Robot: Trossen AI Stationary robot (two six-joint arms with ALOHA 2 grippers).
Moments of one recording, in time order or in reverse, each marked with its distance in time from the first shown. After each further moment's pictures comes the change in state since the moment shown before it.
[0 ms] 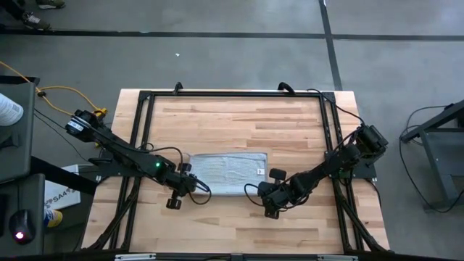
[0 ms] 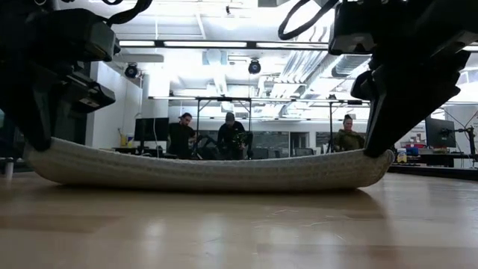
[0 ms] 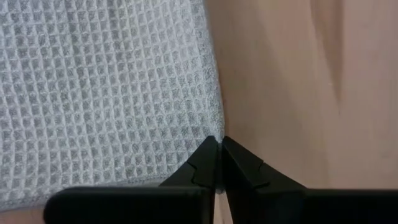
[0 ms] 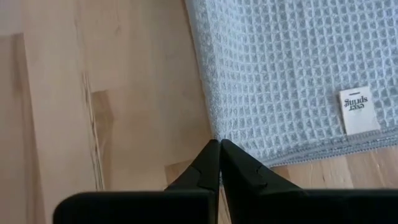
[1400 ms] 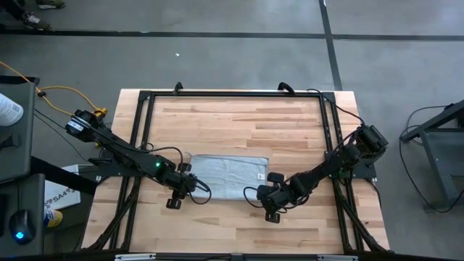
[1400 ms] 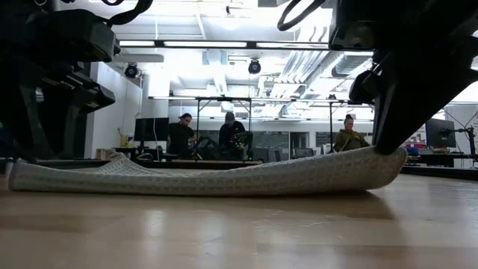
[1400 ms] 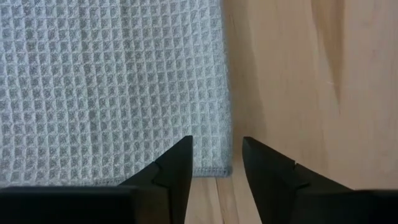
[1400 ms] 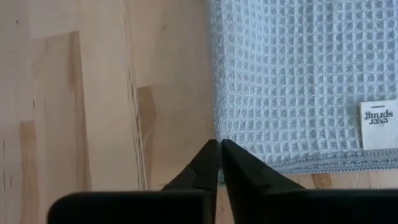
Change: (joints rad) left arm 0.002 0.000 0.000 -0.003 -0.002 -0.003; right arm 0.000 0.000 0.000 0.061 -0.104 -0.026
